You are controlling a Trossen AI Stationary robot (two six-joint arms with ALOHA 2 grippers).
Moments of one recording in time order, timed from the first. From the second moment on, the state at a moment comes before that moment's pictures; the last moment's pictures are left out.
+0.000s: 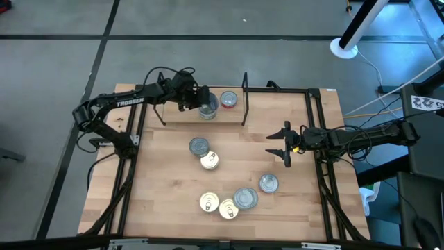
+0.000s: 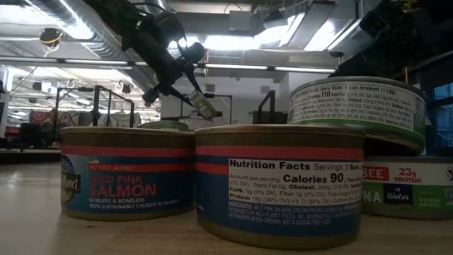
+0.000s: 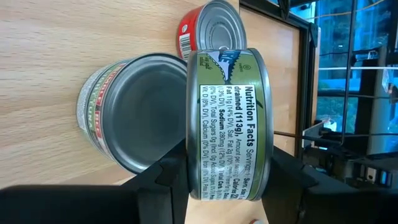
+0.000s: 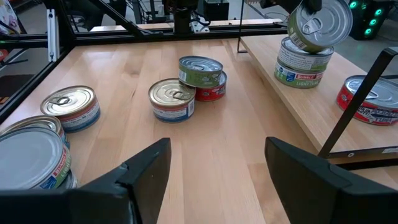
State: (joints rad) left arm 0.60 1.47 1.02 -0.30 0.20 -1.13; right arm 0.09 0.67 0.31 0.05 0.14 0.07
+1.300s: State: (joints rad) left arm 0.60 1.47 1.02 -0.39 0.19 -0.92; right arm 0.09 0.67 0.31 0.05 0.14 0.07
